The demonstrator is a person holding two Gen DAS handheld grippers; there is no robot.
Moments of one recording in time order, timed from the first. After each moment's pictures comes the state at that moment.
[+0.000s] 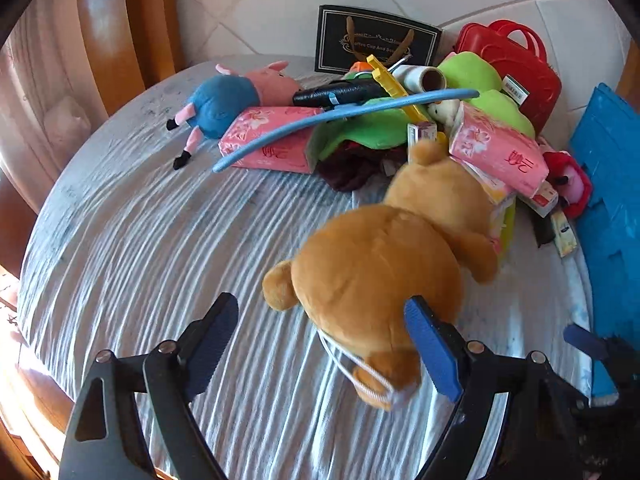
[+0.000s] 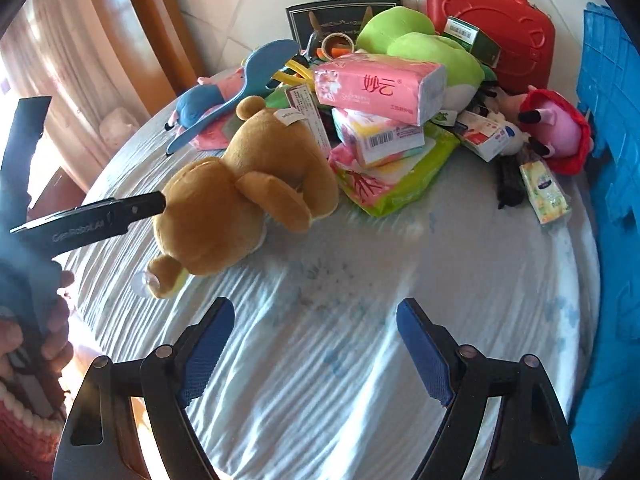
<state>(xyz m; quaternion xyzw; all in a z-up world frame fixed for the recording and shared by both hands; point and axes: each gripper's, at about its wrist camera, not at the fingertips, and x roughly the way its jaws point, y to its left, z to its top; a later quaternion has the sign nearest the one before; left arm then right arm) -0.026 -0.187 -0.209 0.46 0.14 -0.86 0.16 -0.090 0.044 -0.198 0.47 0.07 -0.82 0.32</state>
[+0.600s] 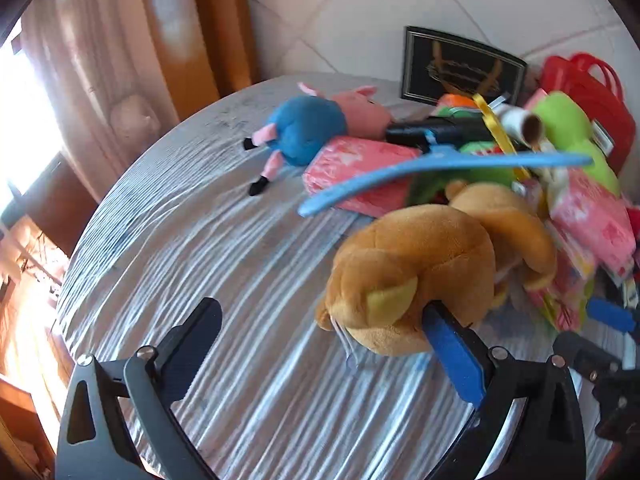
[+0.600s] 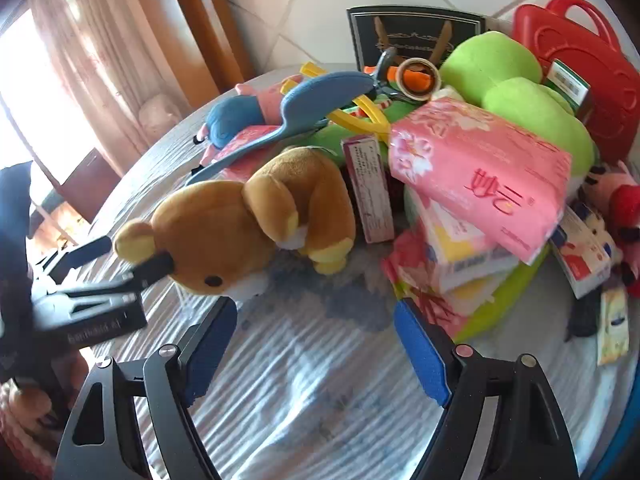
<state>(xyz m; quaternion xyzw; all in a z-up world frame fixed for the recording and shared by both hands) -0.051 -0.245 -0.205 0.42 0.14 -0.84 0.32 -0.175 -0.039 -0.201 0.45 0.10 -0.78 0.42</state>
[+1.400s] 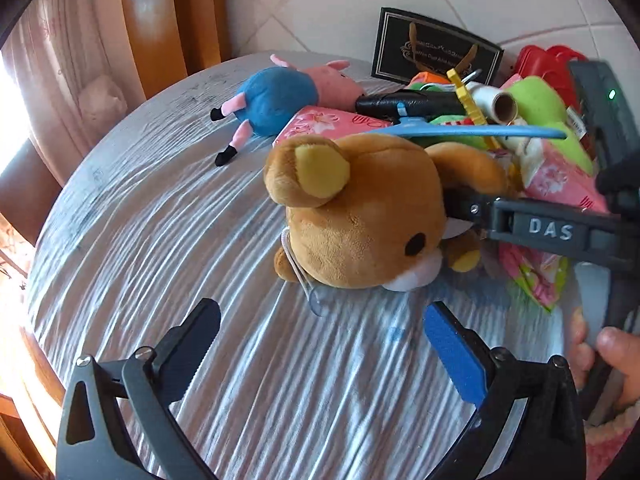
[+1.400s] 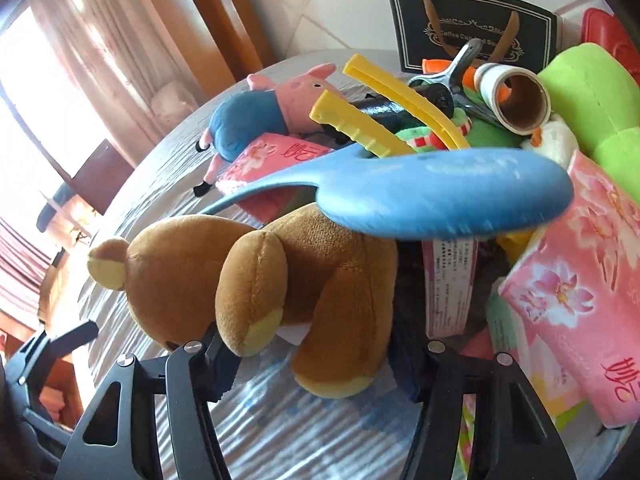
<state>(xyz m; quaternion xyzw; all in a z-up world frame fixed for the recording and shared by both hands) -0.051 -0.229 -0.234 0.45 0.14 -0.84 0.26 -0.221 -0.139 -0.219 0.48 0.11 -0.75 0.45</state>
